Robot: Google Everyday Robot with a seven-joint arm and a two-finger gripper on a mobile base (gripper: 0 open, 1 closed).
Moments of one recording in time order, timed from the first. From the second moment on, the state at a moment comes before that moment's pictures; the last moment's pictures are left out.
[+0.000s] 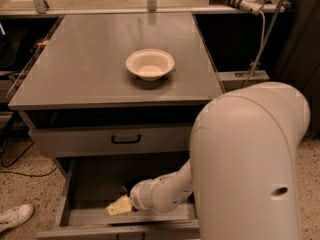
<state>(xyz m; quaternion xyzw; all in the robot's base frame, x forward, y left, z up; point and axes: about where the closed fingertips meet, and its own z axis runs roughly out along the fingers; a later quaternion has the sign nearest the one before) 0.473 0.112 0.451 -0.31 0.88 0.26 0.25</state>
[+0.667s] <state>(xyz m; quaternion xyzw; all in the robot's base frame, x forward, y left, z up) 0.481 0.114 0.400 -0.26 0.90 0.26 0.25</state>
